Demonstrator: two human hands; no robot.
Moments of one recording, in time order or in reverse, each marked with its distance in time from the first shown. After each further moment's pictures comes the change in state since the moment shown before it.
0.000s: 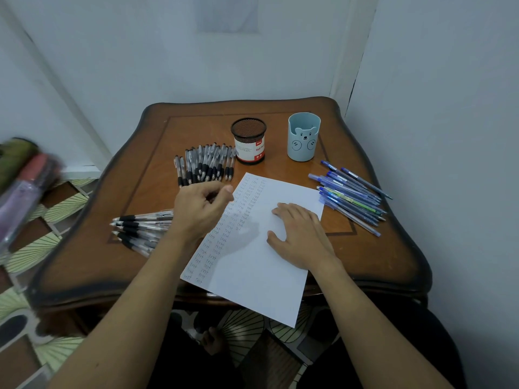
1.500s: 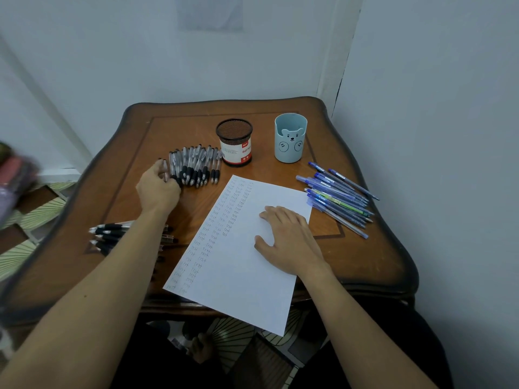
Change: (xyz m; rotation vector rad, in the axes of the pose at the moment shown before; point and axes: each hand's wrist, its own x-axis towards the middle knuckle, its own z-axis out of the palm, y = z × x) left_hand 0.058 -0.061 -0.002 0.079 0.231 -0.633; right_hand 0.001 0.001 0.001 0.003 -0.007 0.004
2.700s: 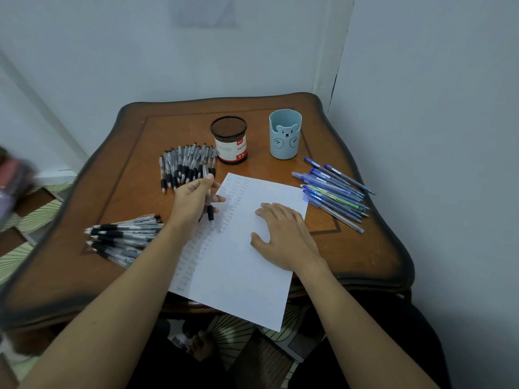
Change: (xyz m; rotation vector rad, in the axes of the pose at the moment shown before) left_hand -0.052 0.013 0.039 -0.499 -0.433 -0.095; right_hand 0.000 0.000 -0.001 -0.009 0.001 -0.011
